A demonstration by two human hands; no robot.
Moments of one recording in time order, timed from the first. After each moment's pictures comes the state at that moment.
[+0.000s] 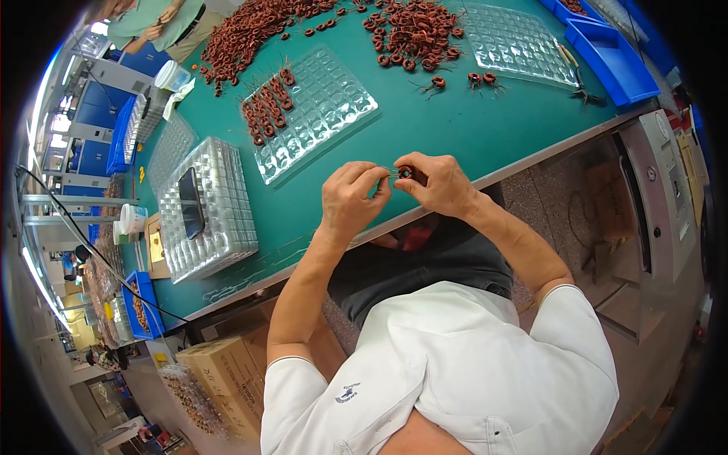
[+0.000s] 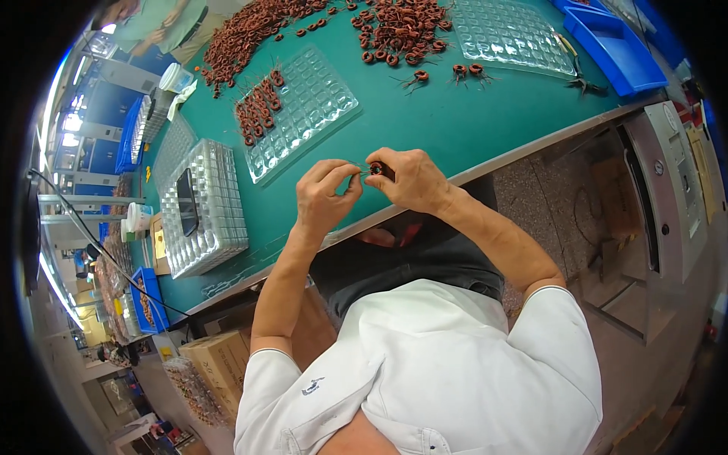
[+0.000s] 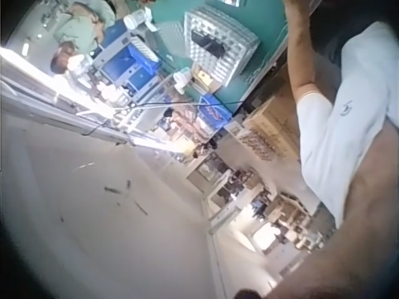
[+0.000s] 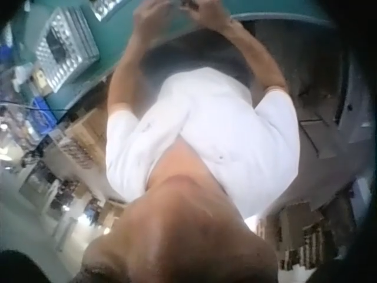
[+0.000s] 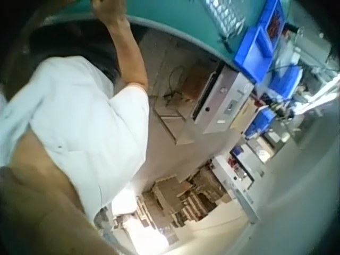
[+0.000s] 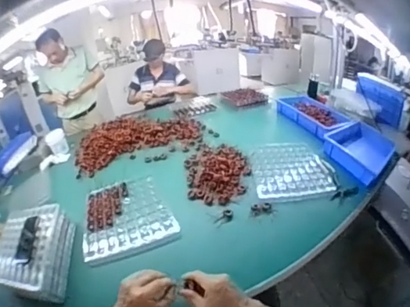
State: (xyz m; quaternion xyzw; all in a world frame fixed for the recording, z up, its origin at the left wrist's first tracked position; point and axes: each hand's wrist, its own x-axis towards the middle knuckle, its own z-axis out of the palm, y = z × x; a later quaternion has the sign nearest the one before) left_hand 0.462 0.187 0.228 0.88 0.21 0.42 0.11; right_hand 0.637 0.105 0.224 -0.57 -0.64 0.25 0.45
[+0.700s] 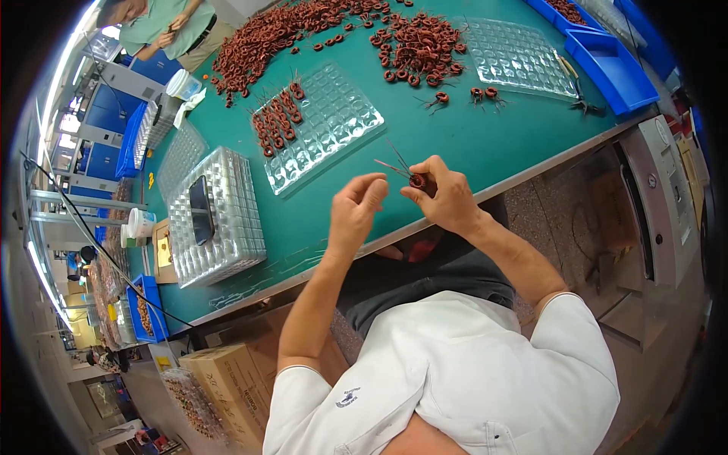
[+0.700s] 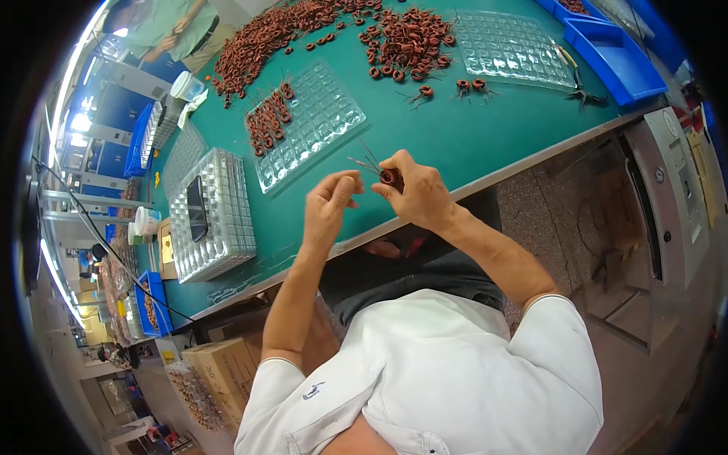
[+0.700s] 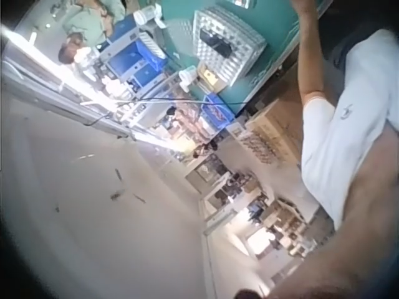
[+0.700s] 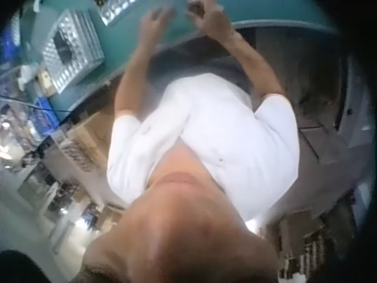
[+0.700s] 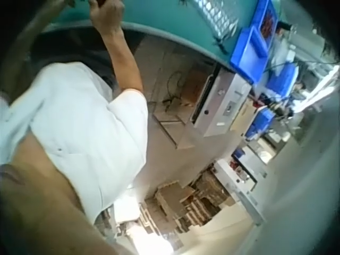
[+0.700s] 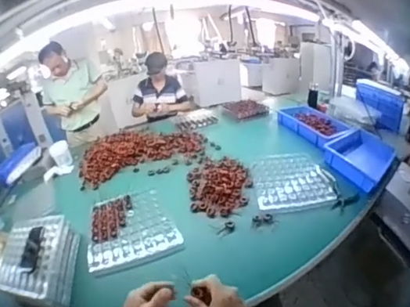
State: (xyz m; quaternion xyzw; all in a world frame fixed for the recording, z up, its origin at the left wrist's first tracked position) left_hand 0.443 0.164 0.226 0.62 0.37 0.33 0.61; right_hand 0.626 0.090 0.222 -0.58 -0.60 0.19 0.51
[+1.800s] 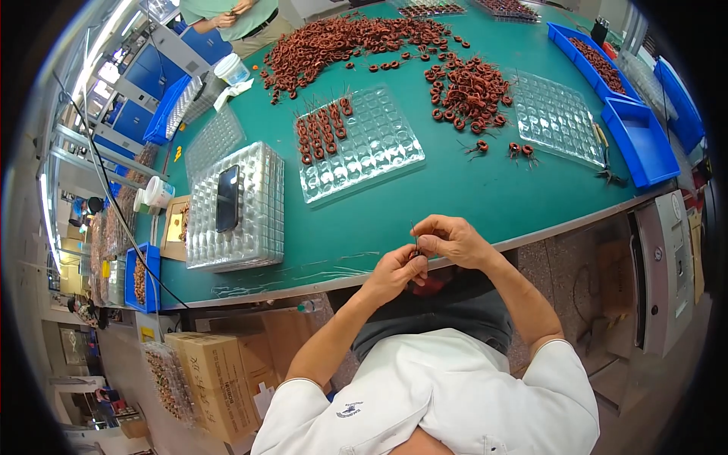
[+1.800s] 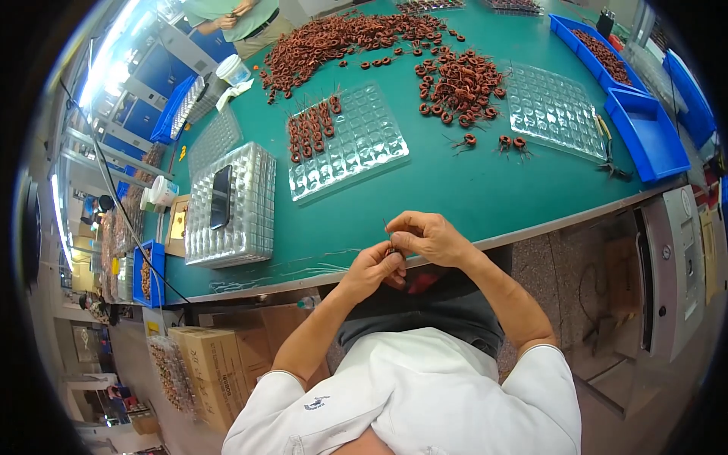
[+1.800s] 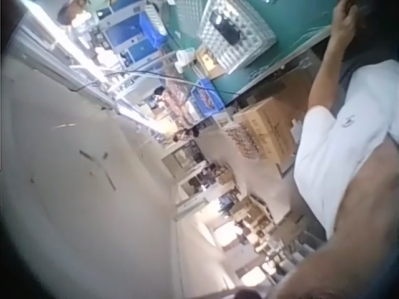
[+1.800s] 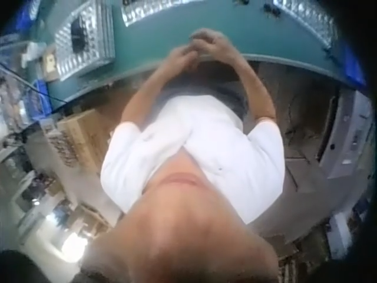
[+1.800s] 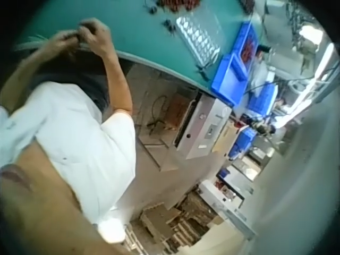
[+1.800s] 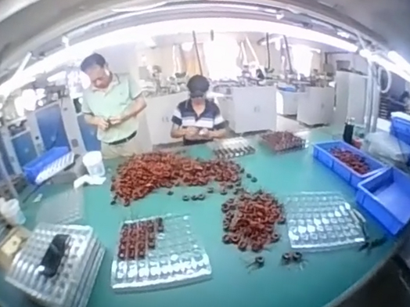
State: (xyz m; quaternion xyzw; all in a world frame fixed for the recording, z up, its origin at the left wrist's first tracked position) left_hand 0.413 0.129 0.215 0.54 0.31 0.19 0.76; right_hand 0.619 0.114 0.239 -0.44 -0.61 0.52 0.41
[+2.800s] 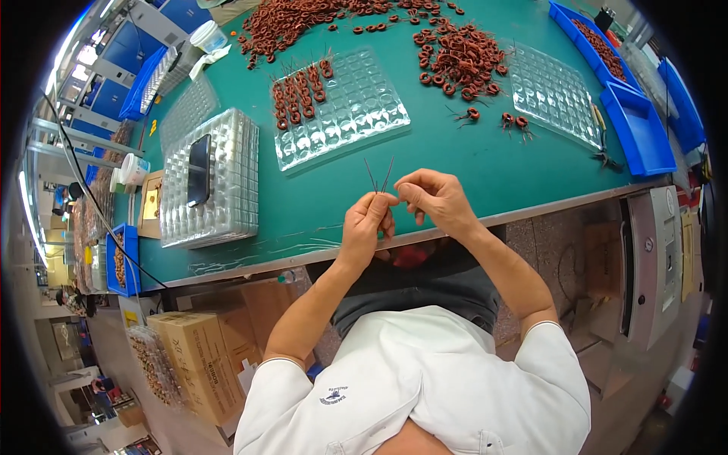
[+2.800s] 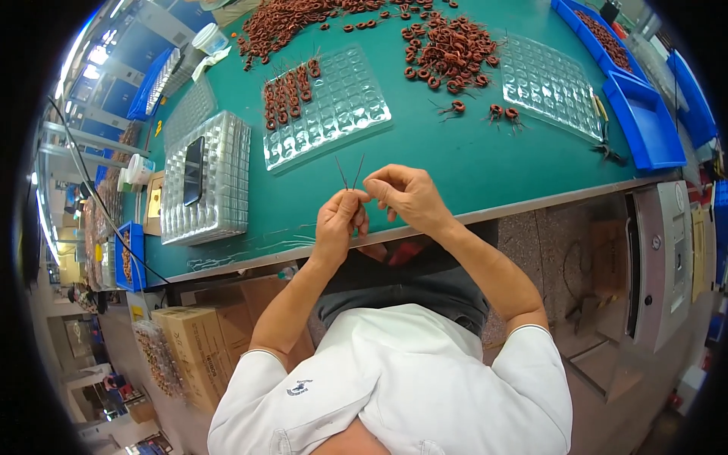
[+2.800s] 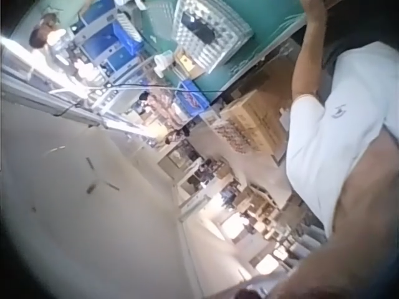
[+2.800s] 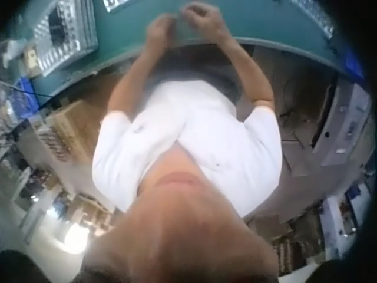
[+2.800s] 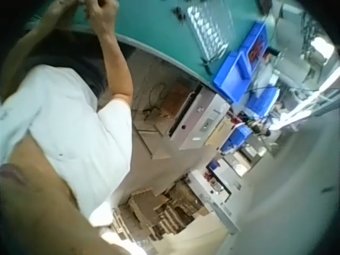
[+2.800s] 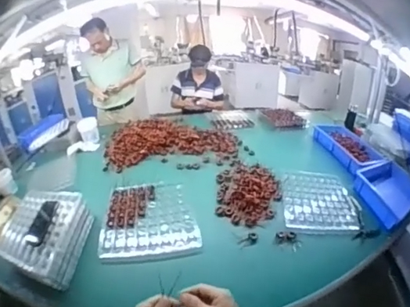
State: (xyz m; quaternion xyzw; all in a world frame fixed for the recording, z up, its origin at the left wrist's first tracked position) left_hand 0.426 0.156 0.202 0.46 0.31 0.41 0.72; right_hand 0.605 0.140 0.229 -0.44 -0.47 0.56 0.52
